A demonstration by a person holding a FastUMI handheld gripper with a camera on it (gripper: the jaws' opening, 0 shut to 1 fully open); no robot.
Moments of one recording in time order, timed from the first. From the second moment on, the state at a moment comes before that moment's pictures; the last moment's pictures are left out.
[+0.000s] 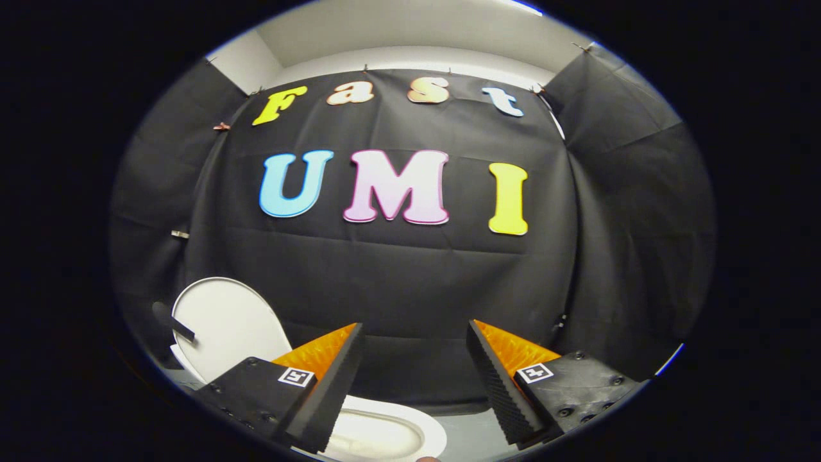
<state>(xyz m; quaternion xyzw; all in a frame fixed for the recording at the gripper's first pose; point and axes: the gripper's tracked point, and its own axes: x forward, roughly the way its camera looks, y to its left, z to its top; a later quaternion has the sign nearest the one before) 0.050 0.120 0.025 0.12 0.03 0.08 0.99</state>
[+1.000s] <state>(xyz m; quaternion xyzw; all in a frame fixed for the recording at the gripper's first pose) 0.037 0.022 -0.003 0.14 0.04 0.01 0.99</state>
